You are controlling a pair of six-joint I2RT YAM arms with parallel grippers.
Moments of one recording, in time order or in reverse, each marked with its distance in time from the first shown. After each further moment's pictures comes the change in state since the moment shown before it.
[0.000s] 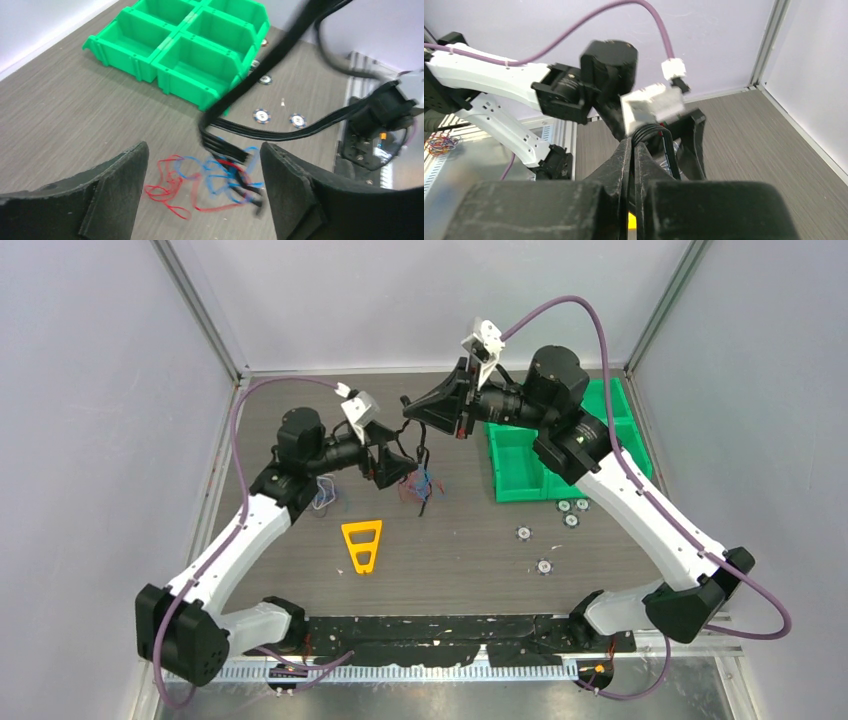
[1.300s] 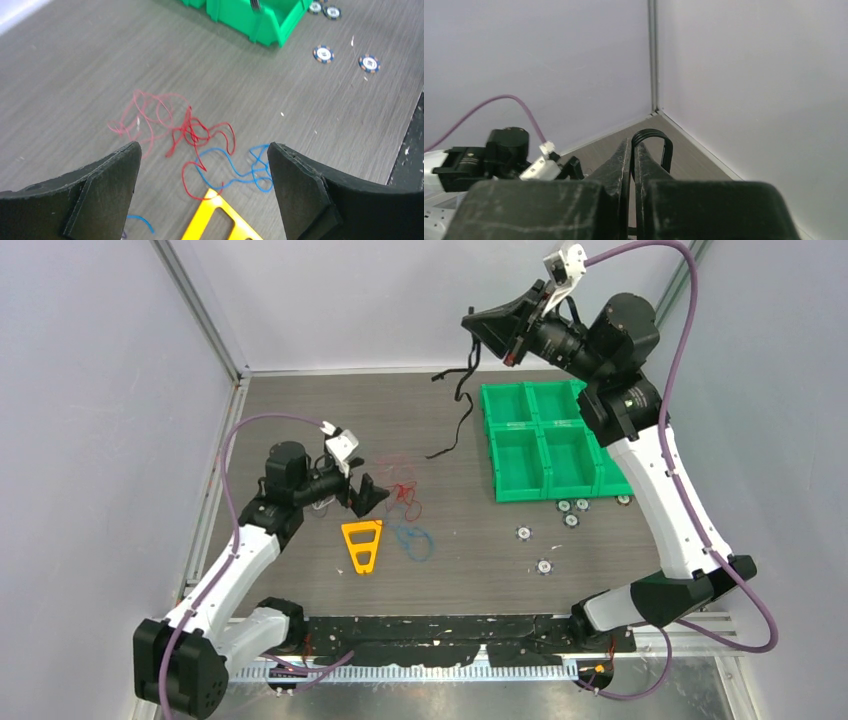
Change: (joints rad) left arm 0.104 -0.149 -0.280 -0.087 -0.114 0.224; right arm -0.251 0.076 0.268 -0.016 0.098 0.061
